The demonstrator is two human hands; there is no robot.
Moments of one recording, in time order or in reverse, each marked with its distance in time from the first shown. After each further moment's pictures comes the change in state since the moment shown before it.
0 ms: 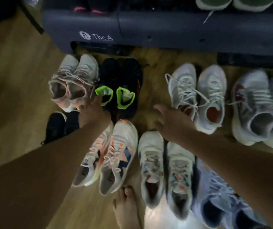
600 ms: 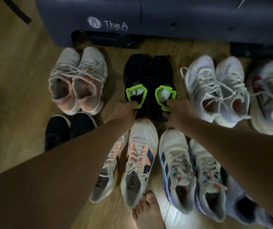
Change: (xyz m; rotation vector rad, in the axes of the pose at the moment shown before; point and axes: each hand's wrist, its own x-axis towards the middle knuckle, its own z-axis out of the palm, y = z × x) left_hand 0.033 -0.020 0.041 -0.111 -0.163 0.538; right_hand 0.051 -0.045 0.051 -0.167 0.045 0.212
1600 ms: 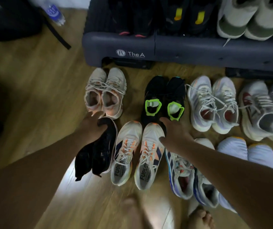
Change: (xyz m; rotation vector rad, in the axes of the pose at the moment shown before) left_hand -0.100 -0.104 -0.116 -0.004 -0.108 -0.358; right_hand -0.091 -0.070 -0.043 0.148 -0.167 -0.013
